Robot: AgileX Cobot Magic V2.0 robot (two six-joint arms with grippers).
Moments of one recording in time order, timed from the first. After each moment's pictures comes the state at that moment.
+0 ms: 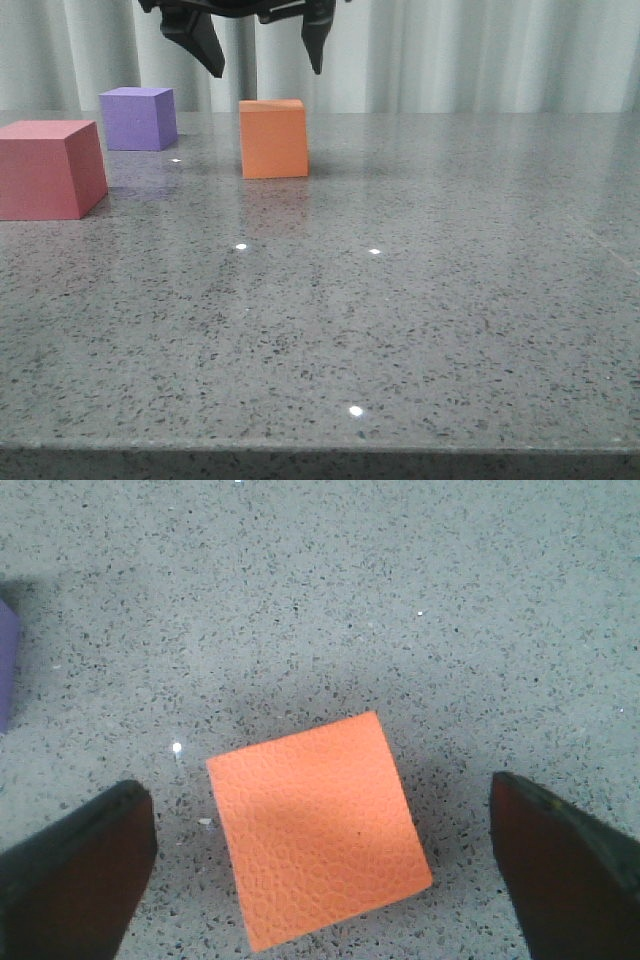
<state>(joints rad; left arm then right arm) -0.65 1.97 -1.84 0.38 0.84 -0.69 -0.04 0.42 -0.39 -0.15 0.28 0.14</state>
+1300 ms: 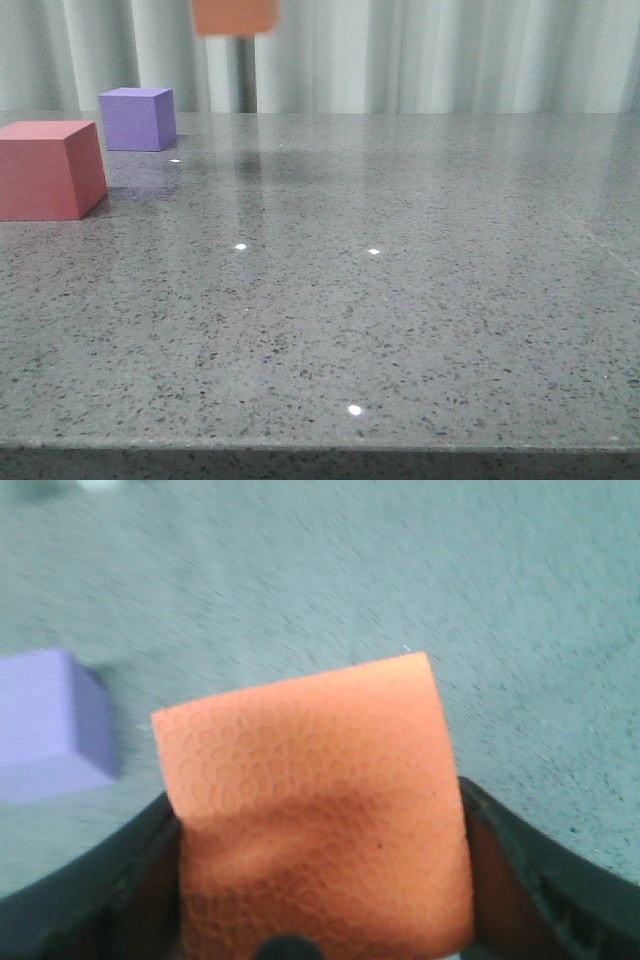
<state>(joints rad) -0.57 1.76 -1.82 0.29 0.89 -0.42 -0.04 0.42 -0.39 -0.15 0.28 0.14</state>
